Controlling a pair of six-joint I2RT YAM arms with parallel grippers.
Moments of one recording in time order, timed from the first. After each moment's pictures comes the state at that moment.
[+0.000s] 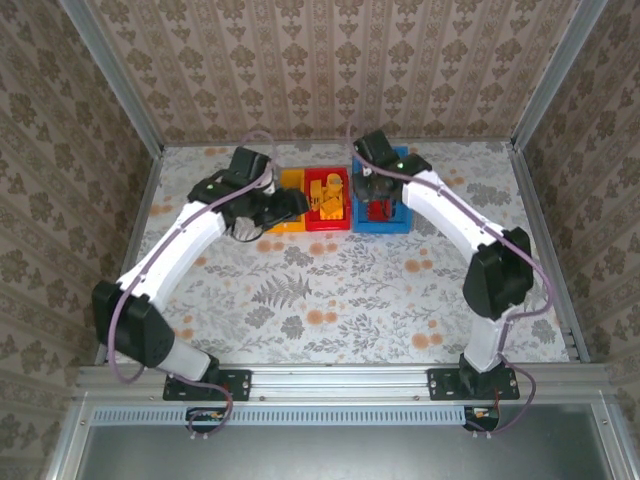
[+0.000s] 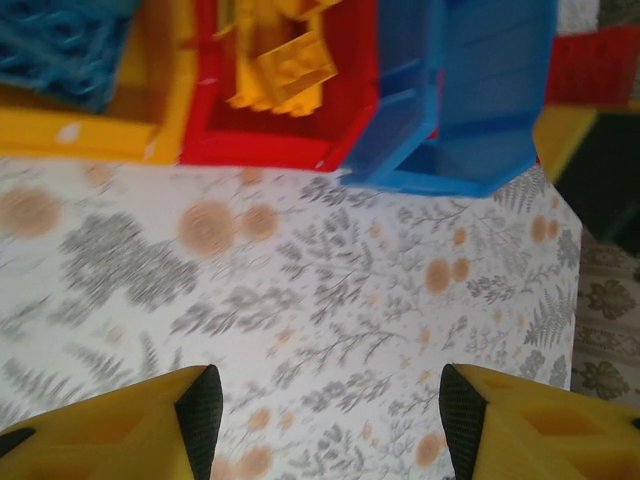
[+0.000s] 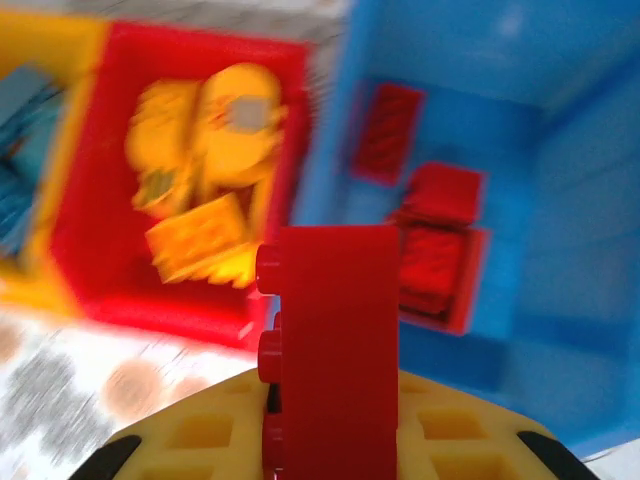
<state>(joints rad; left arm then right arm) -0.50 1.52 1.42 -0.81 0.35 -0.68 0.47 1.89 1.77 -0.85 0.20 0.30</state>
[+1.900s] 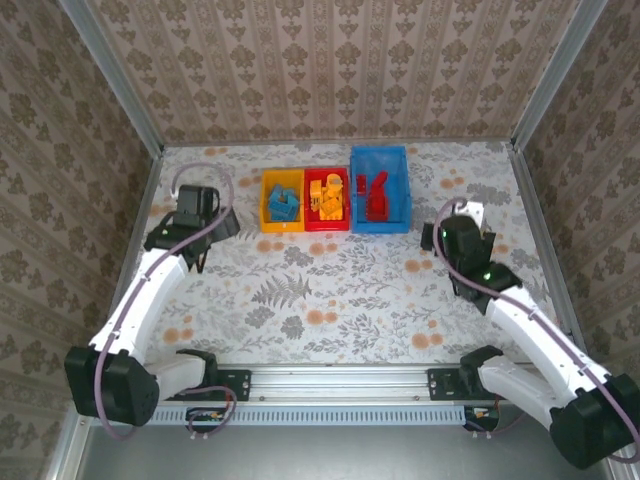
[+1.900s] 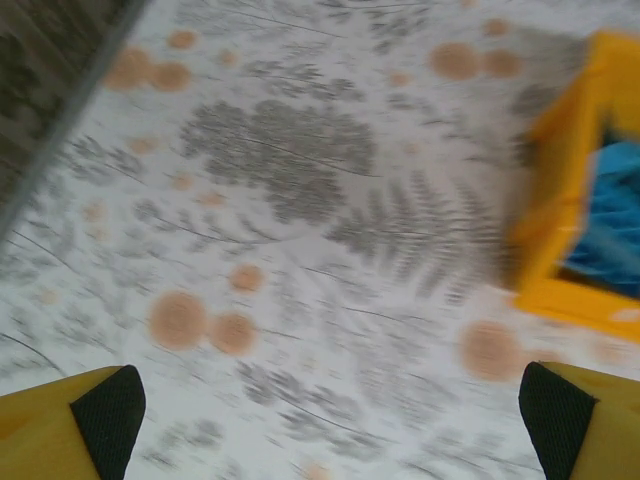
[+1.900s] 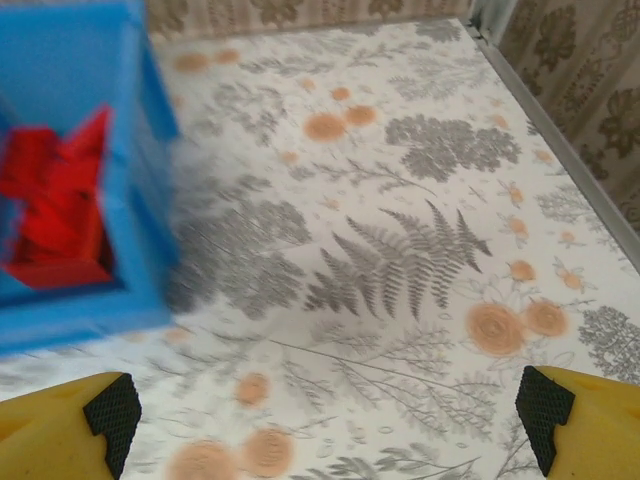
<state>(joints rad) -0.23 1.15 0.93 -0.64 -0.34 -0.36 0.34 0.92 0.59 -0.31 0.55 0.29</state>
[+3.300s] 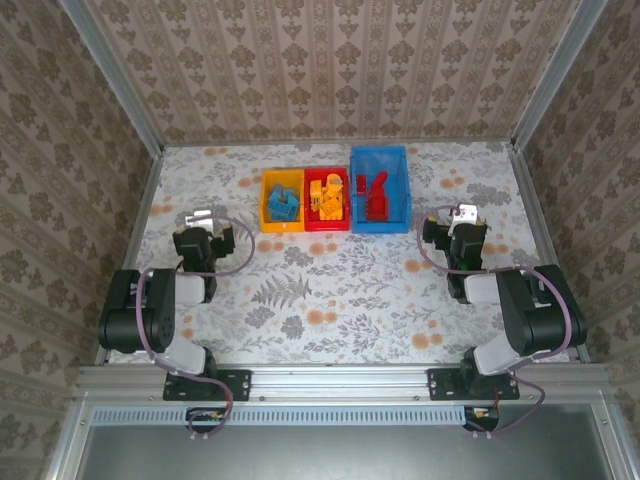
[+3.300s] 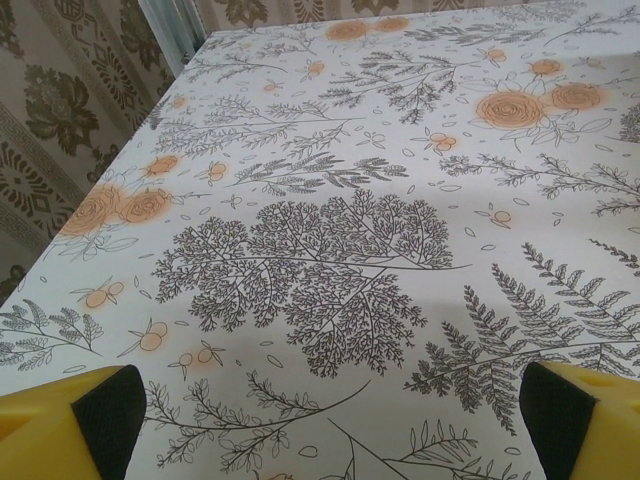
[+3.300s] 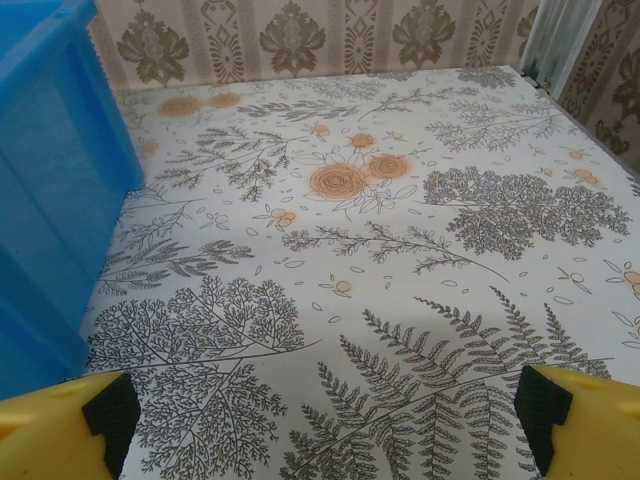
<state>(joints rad) -0.05 1.54 0.38 0.75 -0.20 0.06 0.05 1.52 0.38 0.80 0.26 0.08</state>
